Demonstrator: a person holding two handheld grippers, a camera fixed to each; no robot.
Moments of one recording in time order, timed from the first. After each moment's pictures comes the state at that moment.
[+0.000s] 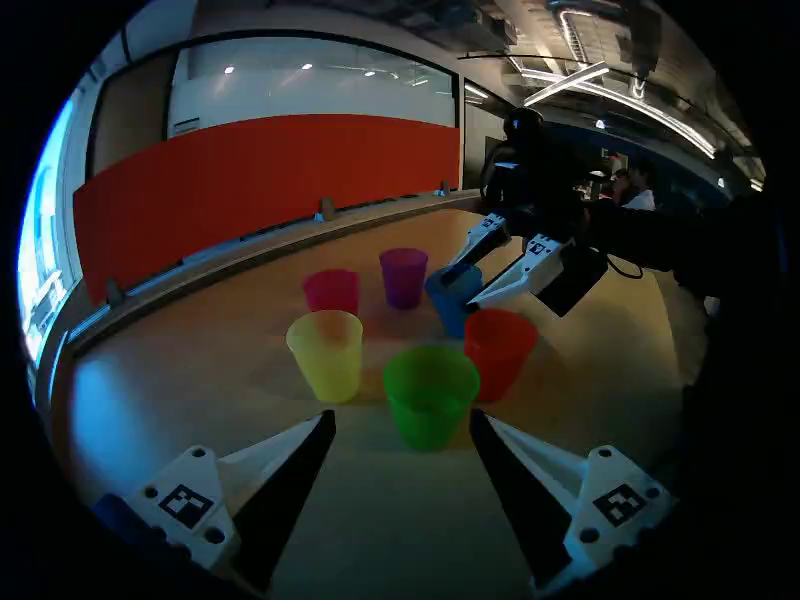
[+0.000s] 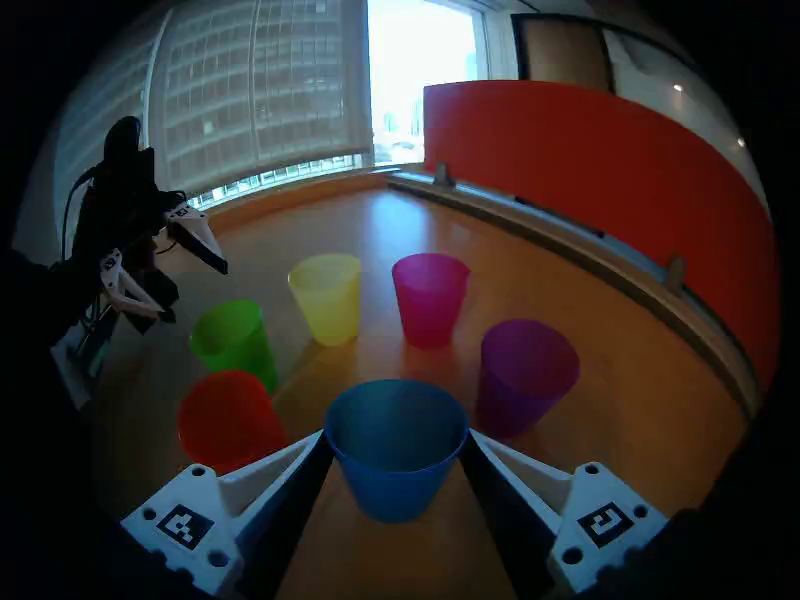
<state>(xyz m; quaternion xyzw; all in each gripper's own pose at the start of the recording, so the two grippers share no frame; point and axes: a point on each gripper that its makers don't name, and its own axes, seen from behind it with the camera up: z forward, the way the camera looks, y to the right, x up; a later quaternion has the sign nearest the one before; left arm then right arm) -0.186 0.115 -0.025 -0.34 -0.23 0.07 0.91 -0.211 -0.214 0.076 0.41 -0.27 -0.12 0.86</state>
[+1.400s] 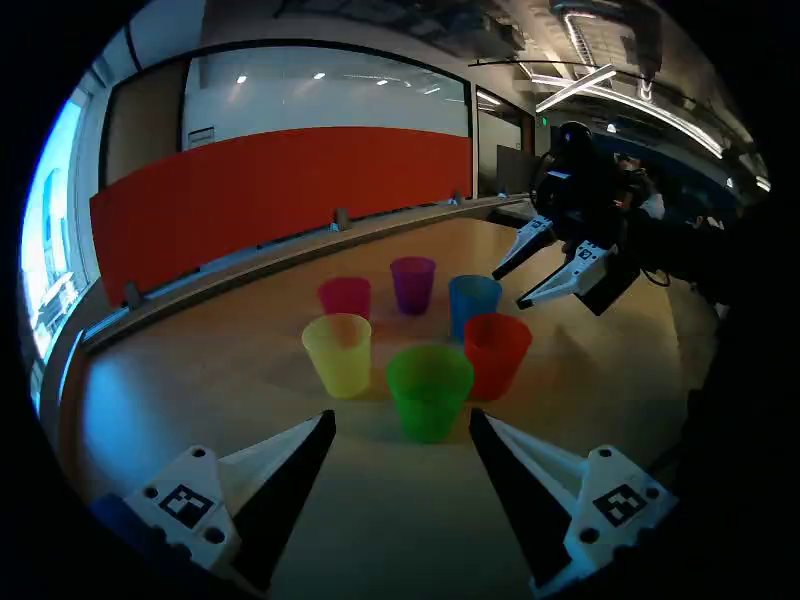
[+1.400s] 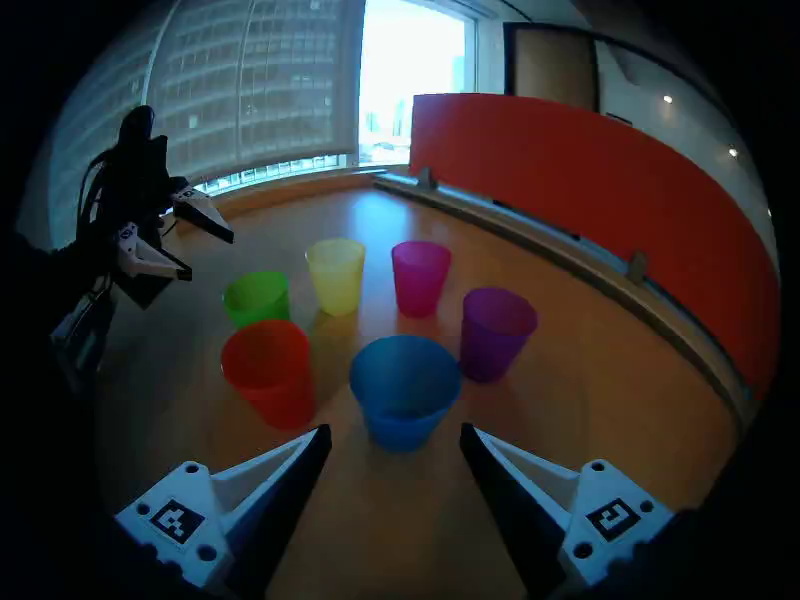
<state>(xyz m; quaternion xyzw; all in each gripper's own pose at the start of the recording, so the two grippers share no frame) -0.173 0.103 -0.041 -0.30 -0.21 0.07 0.93 -0.200 -0.166 0.018 0.36 -0.26 -0.14 0.89</state>
